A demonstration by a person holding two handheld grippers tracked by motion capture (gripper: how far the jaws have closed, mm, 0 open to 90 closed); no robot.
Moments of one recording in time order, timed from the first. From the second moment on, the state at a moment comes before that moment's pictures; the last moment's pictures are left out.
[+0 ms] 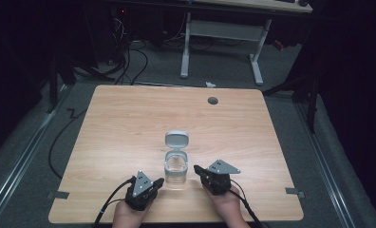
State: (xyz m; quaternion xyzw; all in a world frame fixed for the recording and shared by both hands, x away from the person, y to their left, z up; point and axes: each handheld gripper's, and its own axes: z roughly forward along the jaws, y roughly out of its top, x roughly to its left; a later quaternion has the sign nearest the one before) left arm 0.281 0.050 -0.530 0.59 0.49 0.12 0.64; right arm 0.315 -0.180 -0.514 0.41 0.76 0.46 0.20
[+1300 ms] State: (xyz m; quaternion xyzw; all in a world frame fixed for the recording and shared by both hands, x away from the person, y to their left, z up) left arm 0.284 0.023 -0.528 0.59 0.47 0.10 0.65; right arm 0.404 -0.166 -0.451 0.42 0.73 0.48 0.25
